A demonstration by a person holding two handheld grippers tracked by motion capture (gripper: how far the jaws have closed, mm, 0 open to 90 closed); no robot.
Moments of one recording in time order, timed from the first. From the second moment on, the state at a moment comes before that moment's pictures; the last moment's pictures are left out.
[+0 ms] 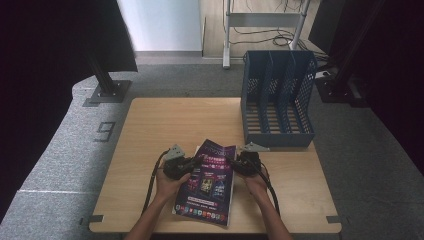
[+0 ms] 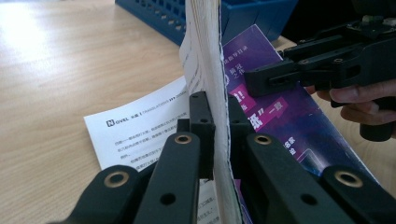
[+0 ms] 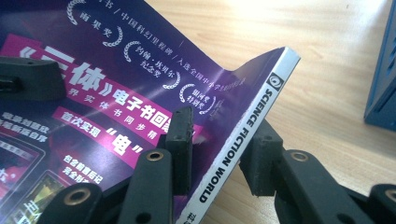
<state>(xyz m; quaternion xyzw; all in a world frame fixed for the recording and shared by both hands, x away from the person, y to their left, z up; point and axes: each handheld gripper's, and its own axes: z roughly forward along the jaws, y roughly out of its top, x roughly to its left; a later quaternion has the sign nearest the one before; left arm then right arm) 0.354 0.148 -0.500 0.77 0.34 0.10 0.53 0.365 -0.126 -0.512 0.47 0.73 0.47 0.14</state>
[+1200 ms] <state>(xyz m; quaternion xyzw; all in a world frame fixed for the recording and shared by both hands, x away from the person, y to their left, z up) 0.343 0.162 -0.473 0.74 0.32 0.13 0.57 0.331 -0.130 -0.463 0.39 0.72 0.54 0.20</state>
